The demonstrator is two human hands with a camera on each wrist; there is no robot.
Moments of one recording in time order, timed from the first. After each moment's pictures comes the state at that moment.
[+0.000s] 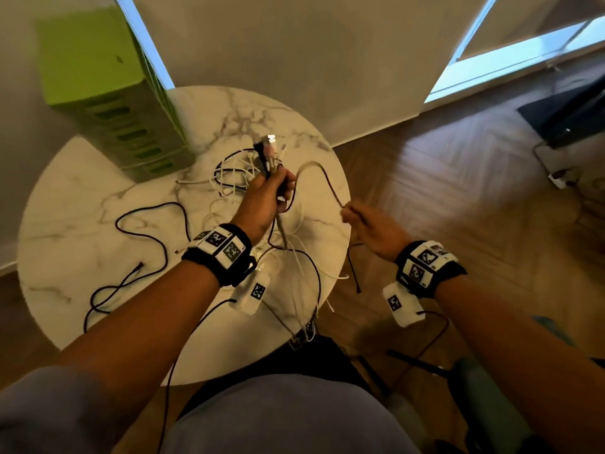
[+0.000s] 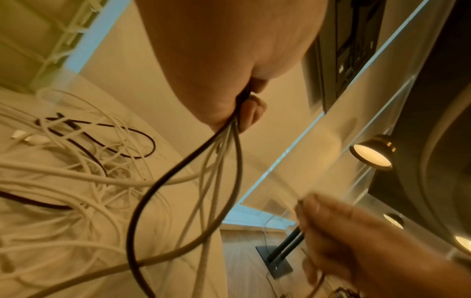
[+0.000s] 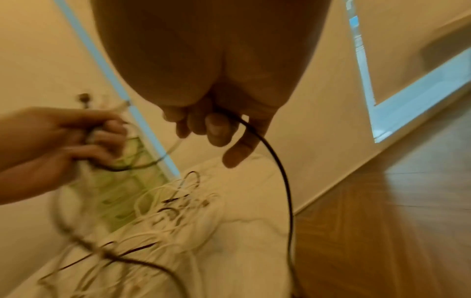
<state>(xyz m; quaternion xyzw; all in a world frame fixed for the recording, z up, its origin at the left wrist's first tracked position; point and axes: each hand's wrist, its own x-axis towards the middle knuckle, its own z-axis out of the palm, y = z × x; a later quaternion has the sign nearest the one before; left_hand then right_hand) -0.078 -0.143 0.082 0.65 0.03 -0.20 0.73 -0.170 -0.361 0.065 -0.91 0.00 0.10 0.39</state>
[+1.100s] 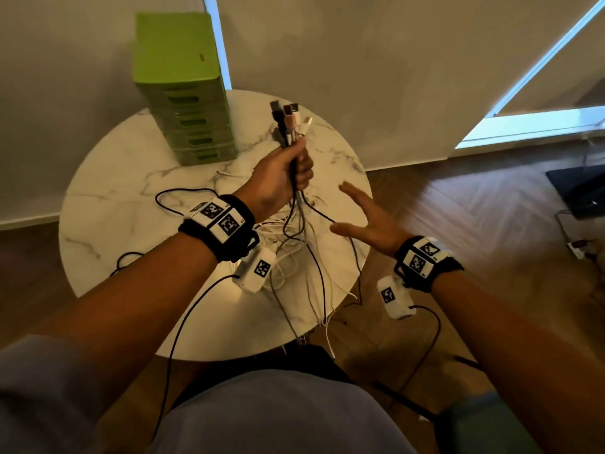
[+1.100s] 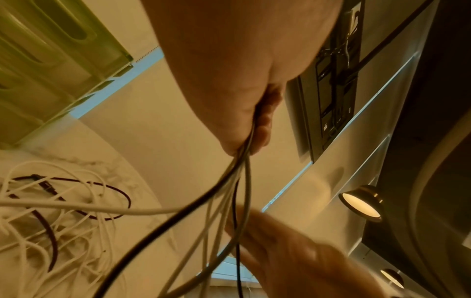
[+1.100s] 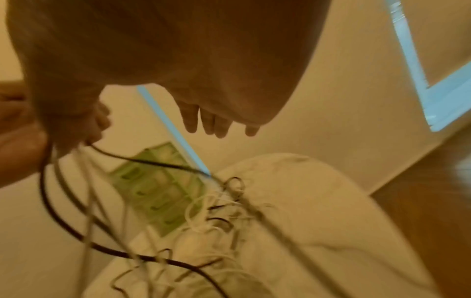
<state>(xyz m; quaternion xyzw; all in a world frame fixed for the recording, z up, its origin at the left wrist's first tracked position) -0.071 -0.104 0.146 0.49 -0.01 -0.23 0.84 -0.134 -0.316 0.105 -0.88 -0.04 0.19 0.43</state>
